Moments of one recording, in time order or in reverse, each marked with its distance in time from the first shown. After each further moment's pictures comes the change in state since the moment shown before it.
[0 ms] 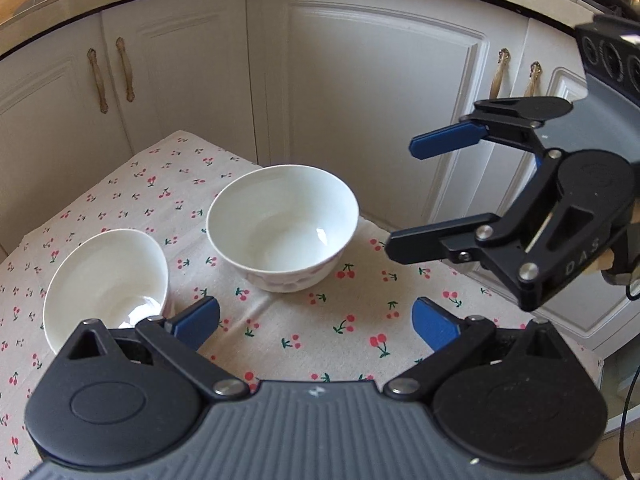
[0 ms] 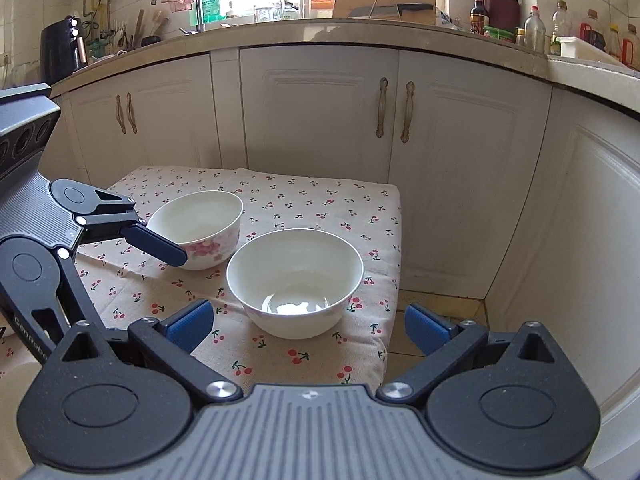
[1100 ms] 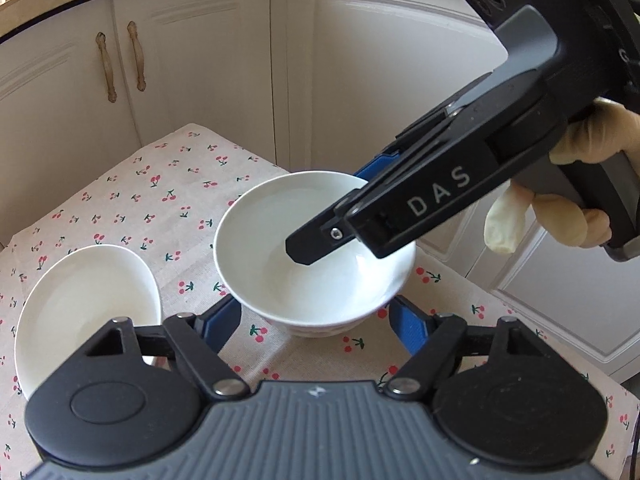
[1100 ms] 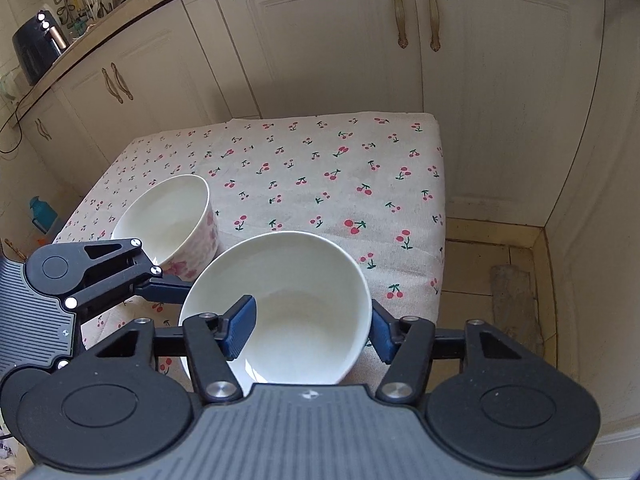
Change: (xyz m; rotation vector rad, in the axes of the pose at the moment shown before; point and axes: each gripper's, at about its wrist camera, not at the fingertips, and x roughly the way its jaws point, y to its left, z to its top) left arm 0.046 0.015 0.012 -0.062 -0.003 0.045; right arm 0.106 -0.040 0.049 0.146 0.287 0.164
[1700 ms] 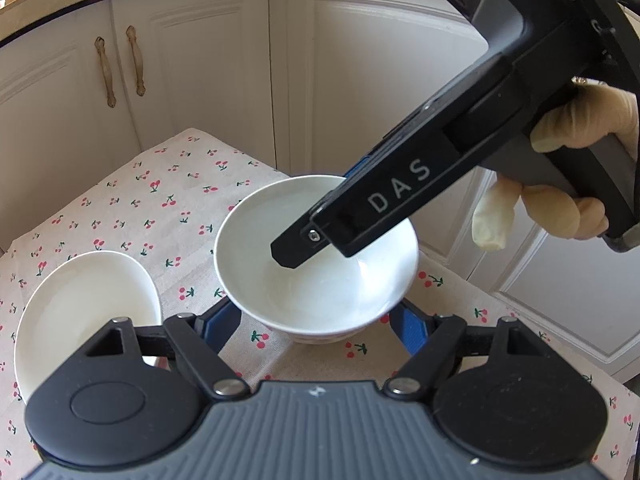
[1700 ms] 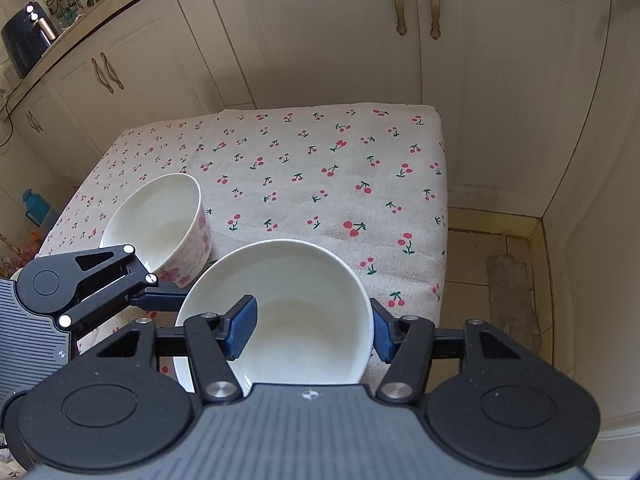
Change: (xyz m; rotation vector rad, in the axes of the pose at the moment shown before) left arm -0.002 -0.002 -0.001 0.011 -0.009 0.004; right arm 0.009 0.004 0.011 0.012 0.048 -0.020
